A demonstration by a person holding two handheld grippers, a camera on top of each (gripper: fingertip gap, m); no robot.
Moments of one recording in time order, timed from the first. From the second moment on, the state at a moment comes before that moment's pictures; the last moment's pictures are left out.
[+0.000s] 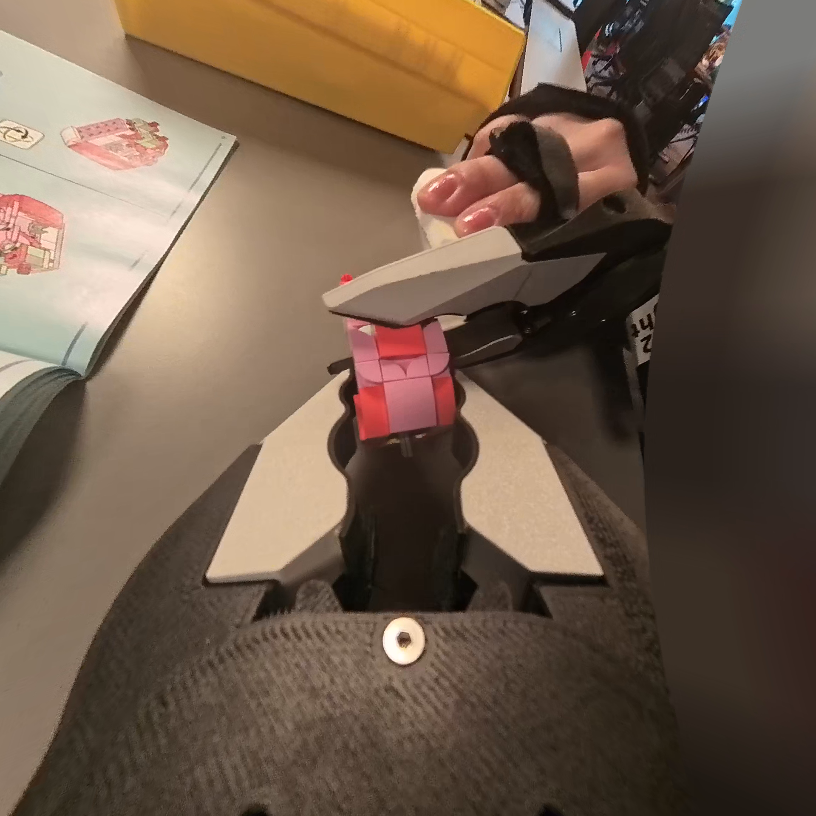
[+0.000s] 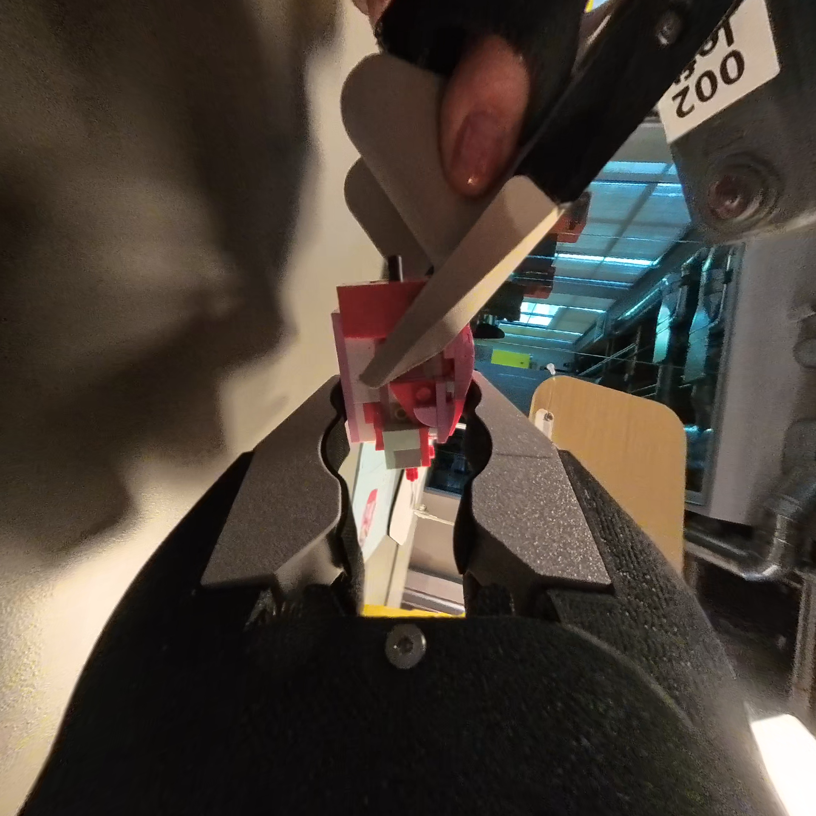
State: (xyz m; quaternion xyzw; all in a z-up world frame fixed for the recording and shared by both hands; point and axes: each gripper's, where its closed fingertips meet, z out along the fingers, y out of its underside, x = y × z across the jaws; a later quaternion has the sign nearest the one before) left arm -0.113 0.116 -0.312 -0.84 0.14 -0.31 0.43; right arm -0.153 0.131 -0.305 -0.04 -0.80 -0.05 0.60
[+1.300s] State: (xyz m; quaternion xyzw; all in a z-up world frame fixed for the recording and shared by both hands) left arm -0.109 0.112 -0.305 -0.82 0.10 -0.38 0.41; right arm -0.157 0.110 -0.310 -0.10 -0.80 0.07 0.59
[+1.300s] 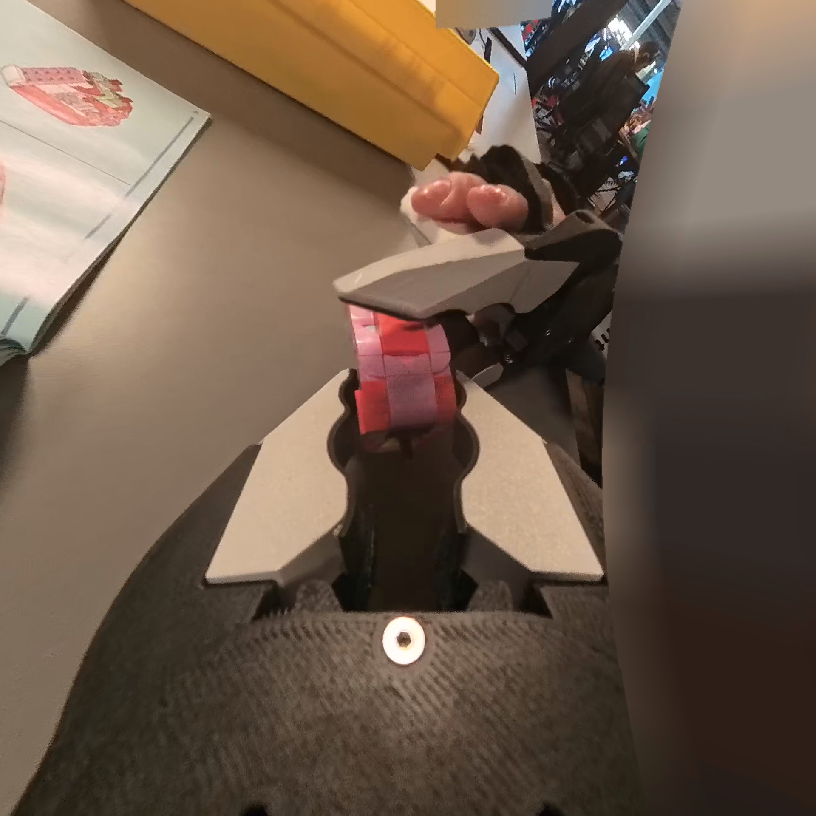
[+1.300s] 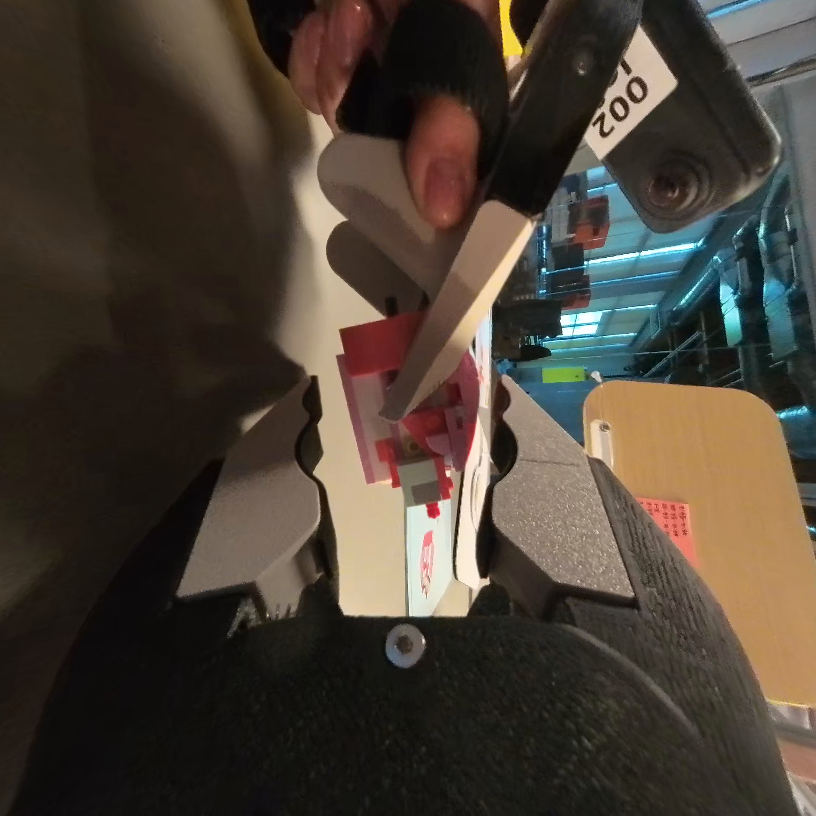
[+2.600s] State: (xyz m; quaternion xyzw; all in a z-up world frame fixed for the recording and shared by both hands) left arm -0.115 0.113 -0.306 -0.84 0.12 -0.33 0.42; right arm -0.169 0.121 -0.307 -0.10 -0.76 0.02 0.64
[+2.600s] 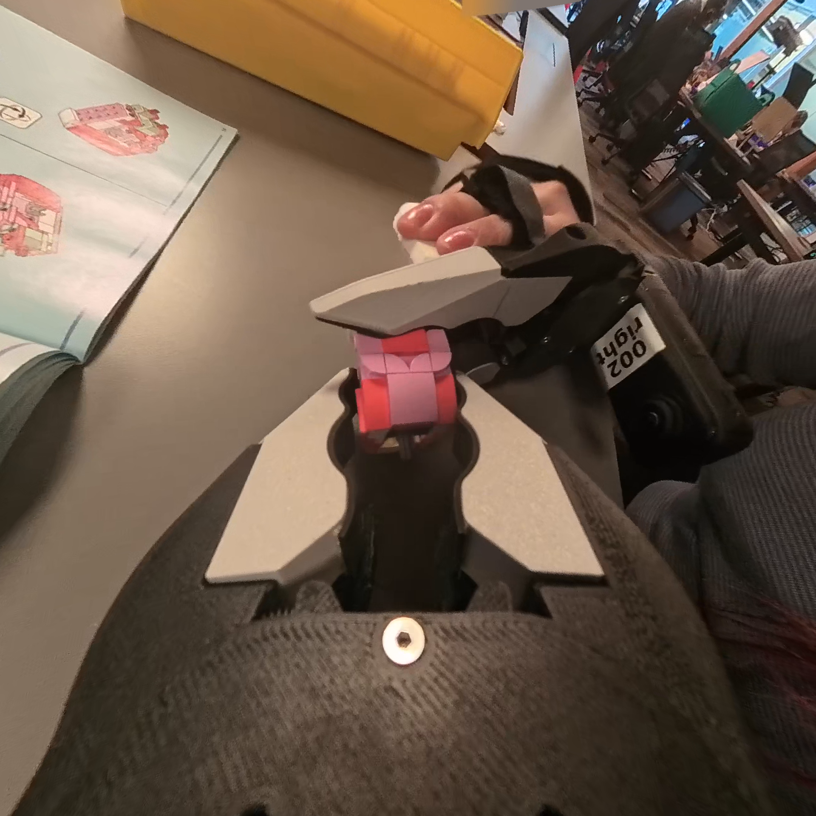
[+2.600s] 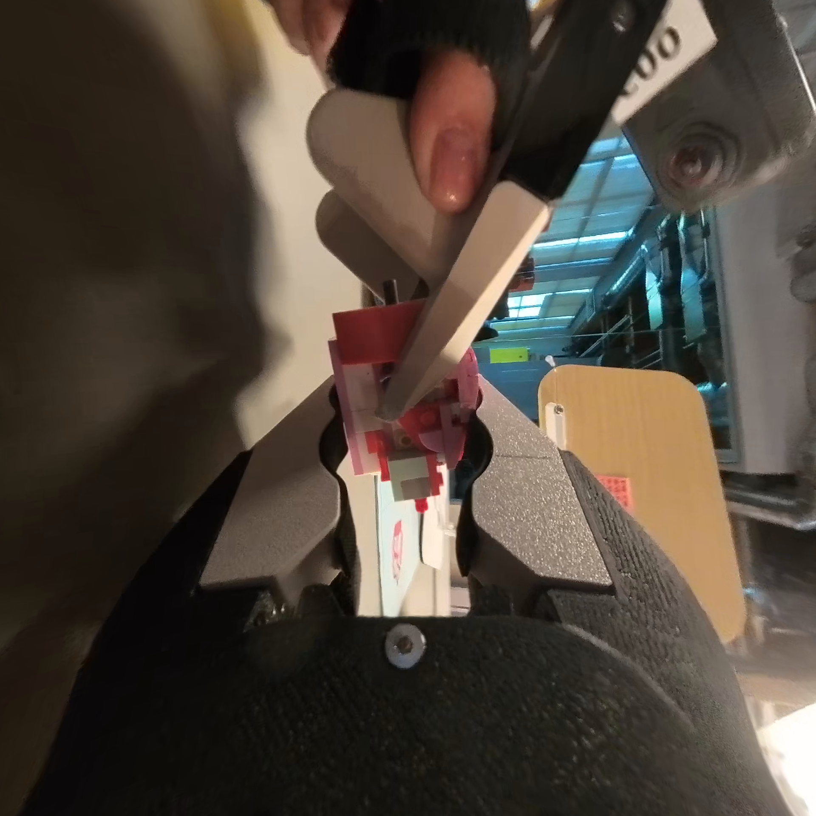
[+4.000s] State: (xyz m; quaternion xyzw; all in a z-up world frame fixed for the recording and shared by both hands) left arm -0.090 0.106 -0.342 -0.87 0.24 -0.22 0.37; right arm -0.099 0.286 -0.236 -0.36 -0.53 0.16 0.75
